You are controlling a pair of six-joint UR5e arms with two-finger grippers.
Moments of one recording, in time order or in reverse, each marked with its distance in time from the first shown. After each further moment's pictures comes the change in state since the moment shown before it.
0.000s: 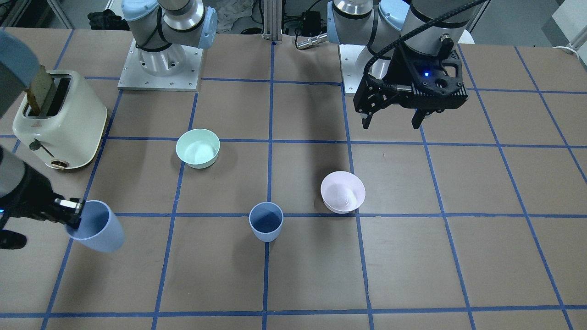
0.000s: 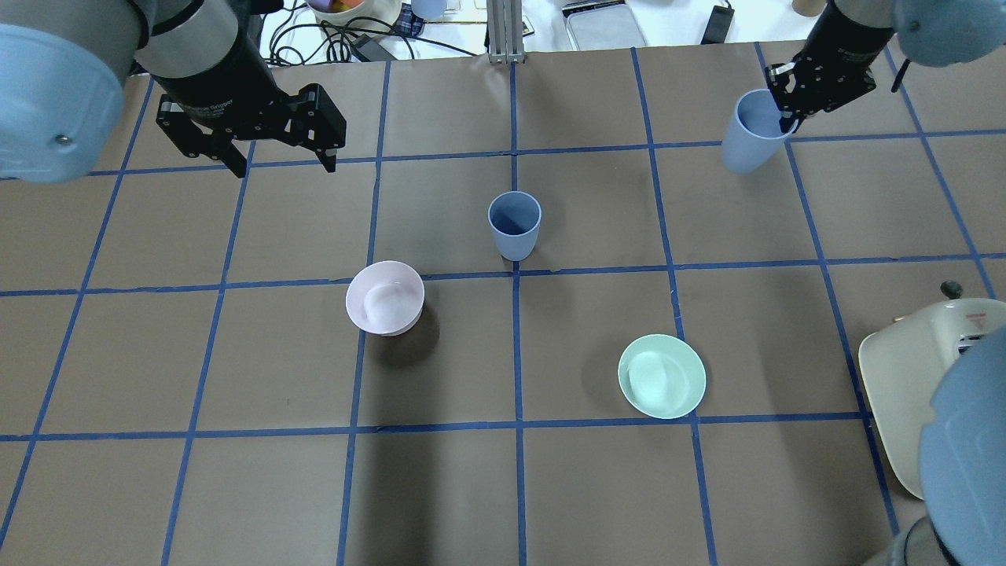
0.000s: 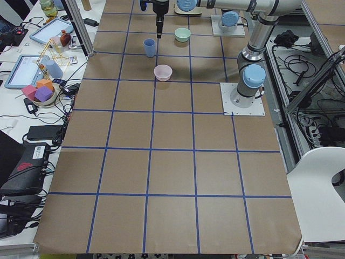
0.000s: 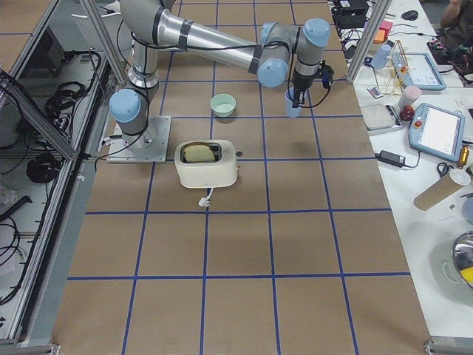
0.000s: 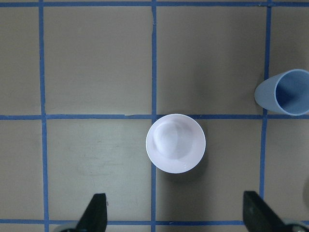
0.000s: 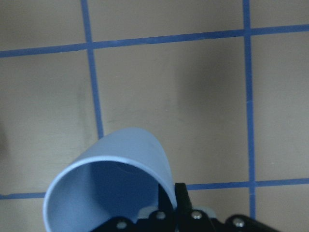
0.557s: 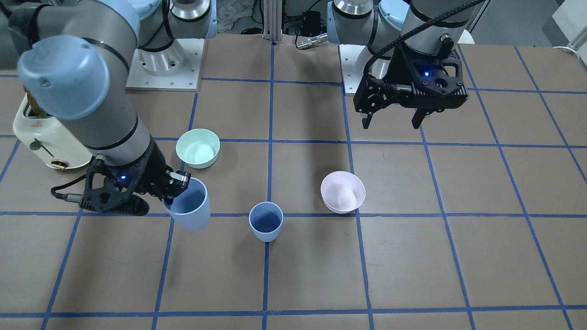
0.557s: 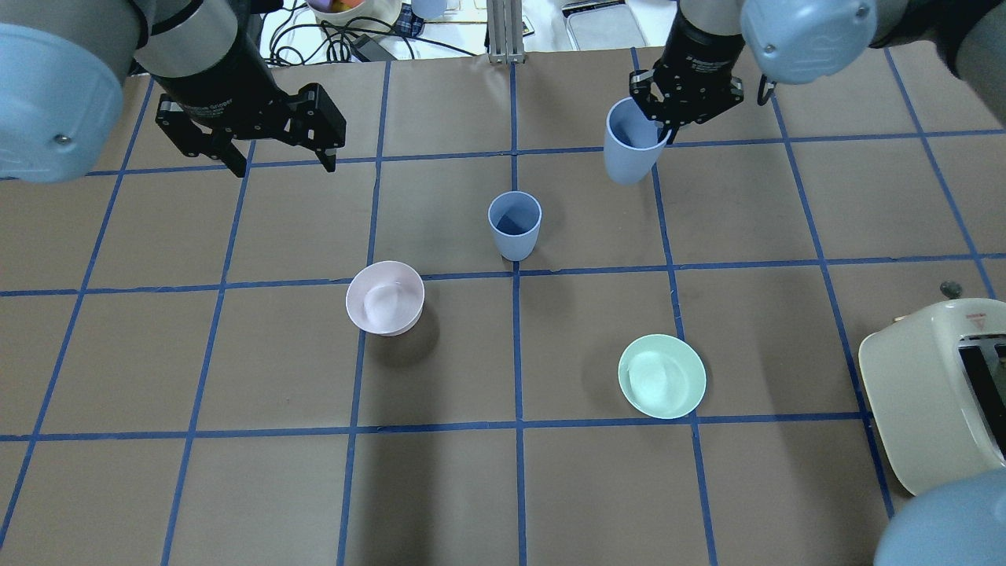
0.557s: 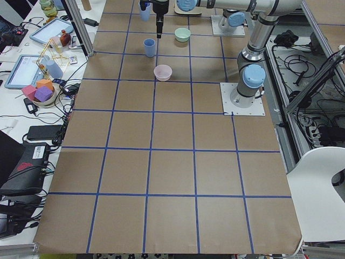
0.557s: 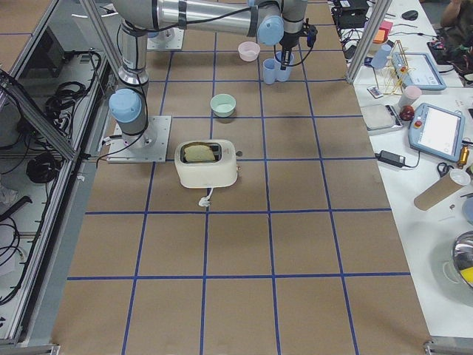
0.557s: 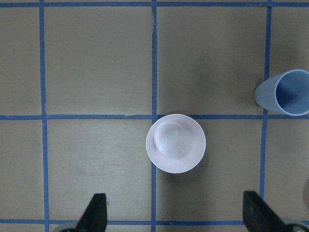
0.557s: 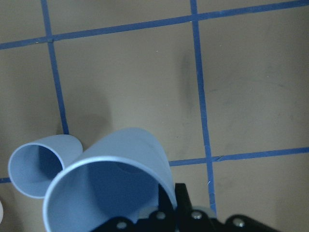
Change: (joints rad) left arm 0.000 0.000 0.001 0.000 0.000 0.000; right arm 0.254 -0.050 -0.001 0.022 0.007 0.301
